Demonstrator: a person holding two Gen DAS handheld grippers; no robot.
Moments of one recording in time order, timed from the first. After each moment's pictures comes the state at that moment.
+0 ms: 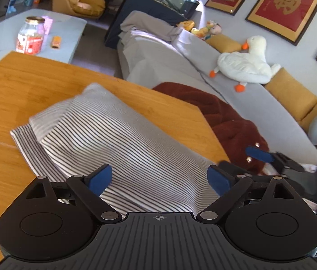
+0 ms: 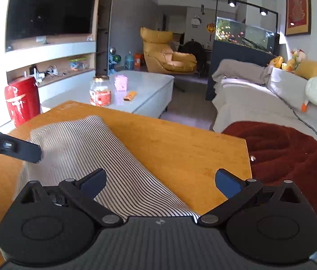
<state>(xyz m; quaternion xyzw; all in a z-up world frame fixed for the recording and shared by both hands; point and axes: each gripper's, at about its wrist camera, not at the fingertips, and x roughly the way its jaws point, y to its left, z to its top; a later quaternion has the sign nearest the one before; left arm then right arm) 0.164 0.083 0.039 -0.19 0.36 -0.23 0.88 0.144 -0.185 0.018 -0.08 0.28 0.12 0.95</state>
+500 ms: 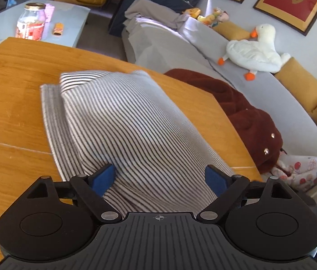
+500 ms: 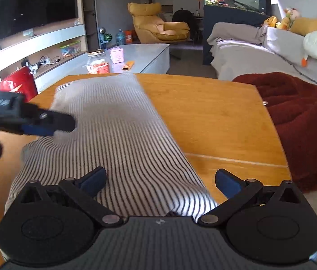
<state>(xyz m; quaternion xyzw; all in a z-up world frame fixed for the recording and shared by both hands) 0.206 0.087 0.006 -0.17 0.39 -0.22 0.88 0.117 -0.168 -0.015 -0.01 0.34 0.13 0.93</state>
